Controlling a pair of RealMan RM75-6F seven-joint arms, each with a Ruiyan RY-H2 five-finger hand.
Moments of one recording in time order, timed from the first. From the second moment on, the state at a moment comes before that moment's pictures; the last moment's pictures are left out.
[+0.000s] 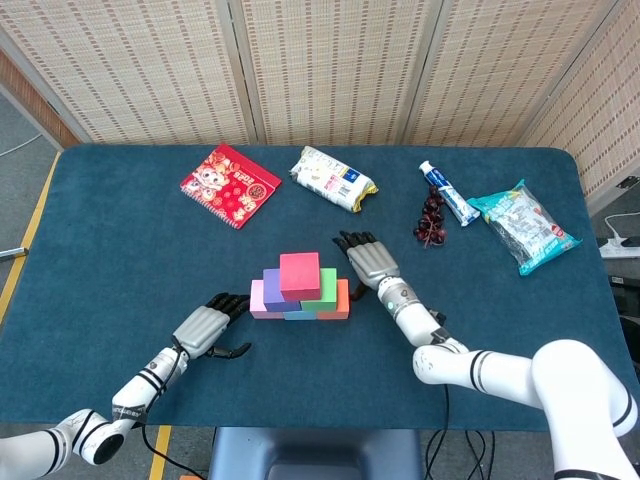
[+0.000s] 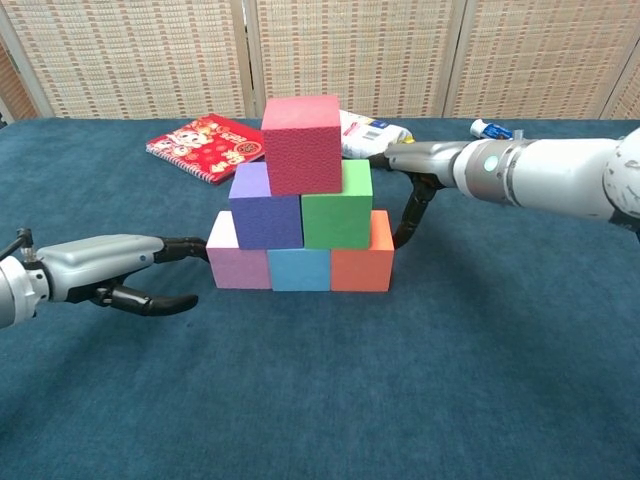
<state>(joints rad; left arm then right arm) -0.65 -1.54 -0.02 -1.32 1.46 0.85 -0.08 1.09 -1.62 0.12 -1.24 -0.66 0.70 -0.36</state>
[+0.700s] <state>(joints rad) -0.64 -1.52 0.00 -1.31 1.44 0.86 -0.08 1.07 -1.59 0.12 -1.27 -0.64 0.71 -0.41</state>
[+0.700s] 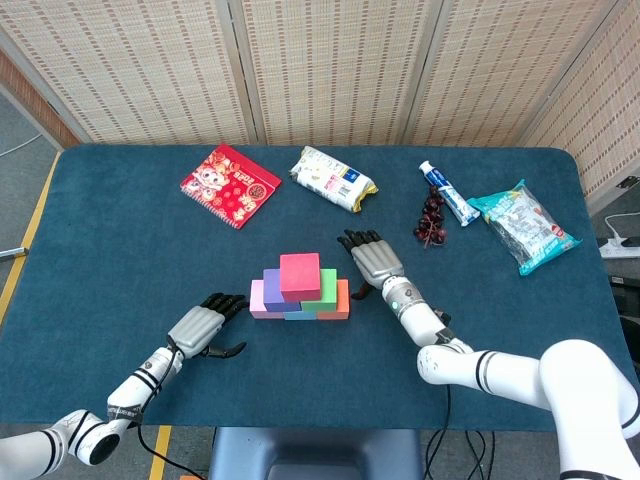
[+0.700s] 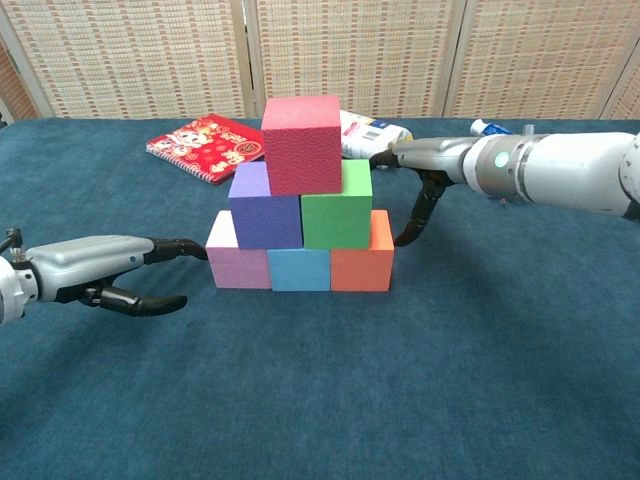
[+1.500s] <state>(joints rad) -0.69 -1.56 -0.02 -1.25 1.44 0.83 -0.10 1.09 -1.64 0.15 -1.22 -0.65 0.71 -0.43</state>
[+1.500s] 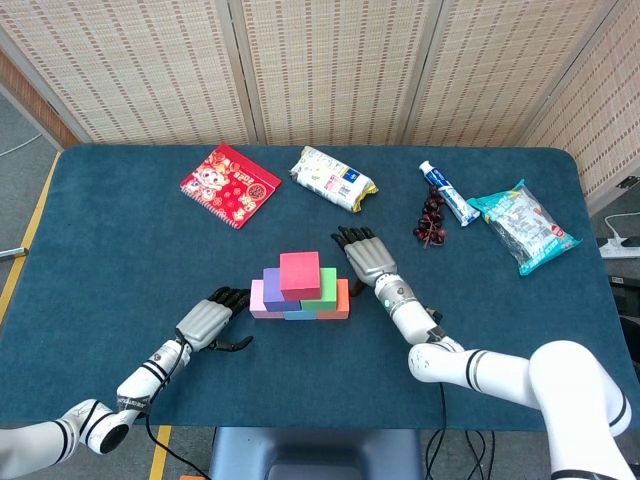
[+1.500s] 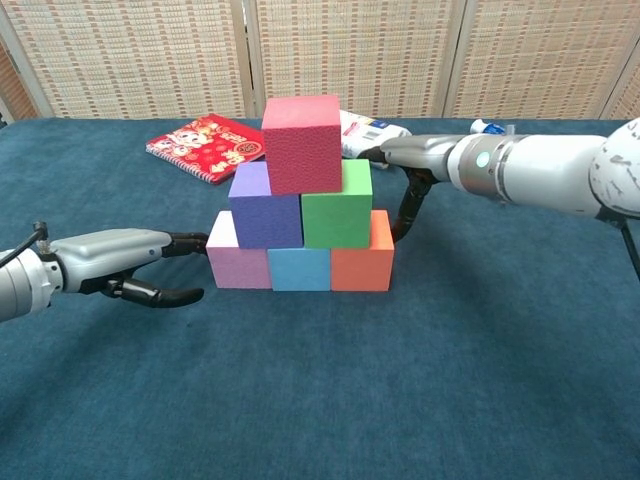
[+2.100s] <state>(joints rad) -0.63 -1.48 -0.01 -1.31 1.43 0.93 -0.11 1.05 -1.45 0.16 -1.45 -0.64 0.75 -0.43</state>
